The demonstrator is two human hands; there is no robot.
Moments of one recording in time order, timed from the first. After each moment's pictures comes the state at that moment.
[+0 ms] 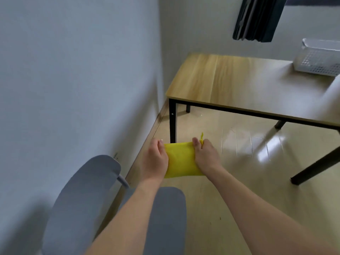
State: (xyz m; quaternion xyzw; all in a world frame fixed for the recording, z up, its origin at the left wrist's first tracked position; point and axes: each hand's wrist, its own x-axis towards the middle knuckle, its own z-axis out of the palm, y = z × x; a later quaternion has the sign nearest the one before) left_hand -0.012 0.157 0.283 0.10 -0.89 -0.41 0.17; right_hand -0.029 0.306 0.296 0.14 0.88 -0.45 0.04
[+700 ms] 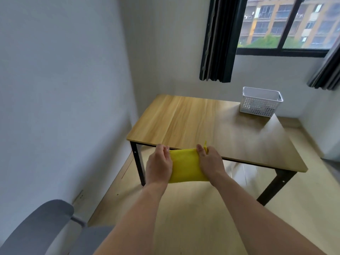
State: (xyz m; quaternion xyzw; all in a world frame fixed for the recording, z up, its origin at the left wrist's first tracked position) left_hand -0.040 0.452 0.495 0.06 -0.89 -0.41 0.20; right_hand -0.054 0.609 0.499 0.15 0.85 -0.50 -0.03
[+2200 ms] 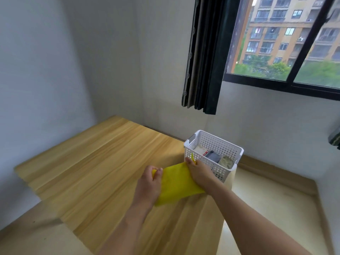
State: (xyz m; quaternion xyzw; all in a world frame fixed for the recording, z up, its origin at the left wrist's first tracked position) left_hand -0.481 1.113 0.488 0.22 -0.83 -0.50 0.13; right_hand -0.569 1.262 0.510 -0.01 0.88 -0.44 0.16
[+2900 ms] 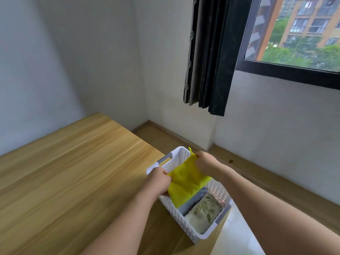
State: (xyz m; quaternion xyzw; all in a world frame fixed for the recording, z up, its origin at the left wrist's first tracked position) left_hand -0.844 1.252 0.427 0.32 -0.79 -0.51 -0.06; right_hand -0.957 1.390 0.454 -0.17 0.94 -0.23 0.20
